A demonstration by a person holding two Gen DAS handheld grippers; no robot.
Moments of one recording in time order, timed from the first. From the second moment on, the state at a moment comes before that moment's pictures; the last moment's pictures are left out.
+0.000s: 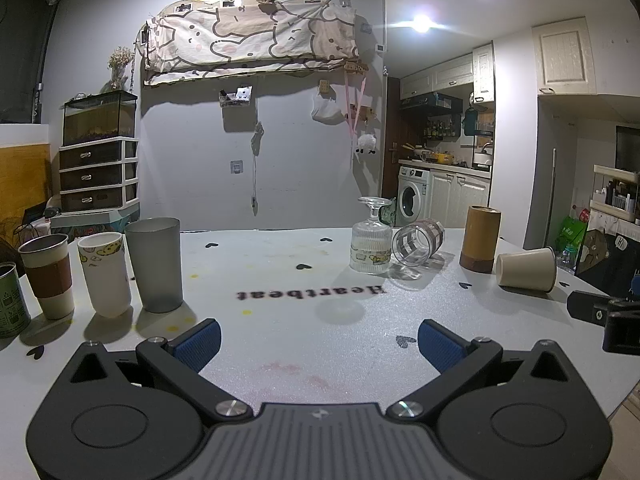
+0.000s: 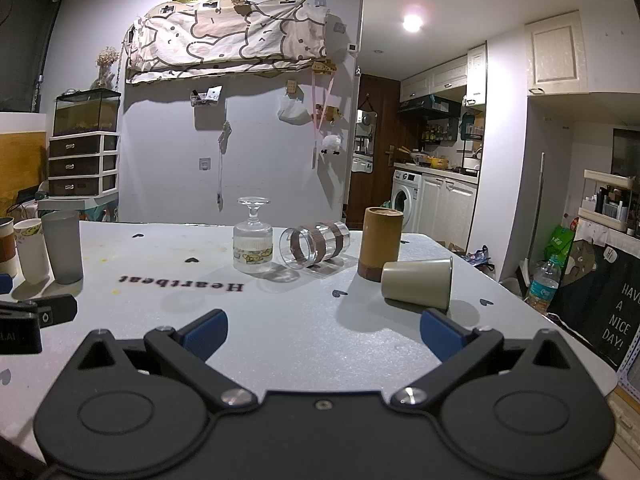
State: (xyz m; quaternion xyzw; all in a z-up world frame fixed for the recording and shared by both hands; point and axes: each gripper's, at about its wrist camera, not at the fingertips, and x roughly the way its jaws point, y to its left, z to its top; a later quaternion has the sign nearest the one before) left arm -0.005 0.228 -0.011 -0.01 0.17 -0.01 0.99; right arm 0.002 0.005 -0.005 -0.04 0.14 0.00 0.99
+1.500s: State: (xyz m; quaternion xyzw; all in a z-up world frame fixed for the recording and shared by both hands) left arm -0.006 0.228 -0.014 -0.01 0.17 -0.01 0.99; right arm 0.011 0.011 -0.018 -0.02 0.15 0.01 0.99
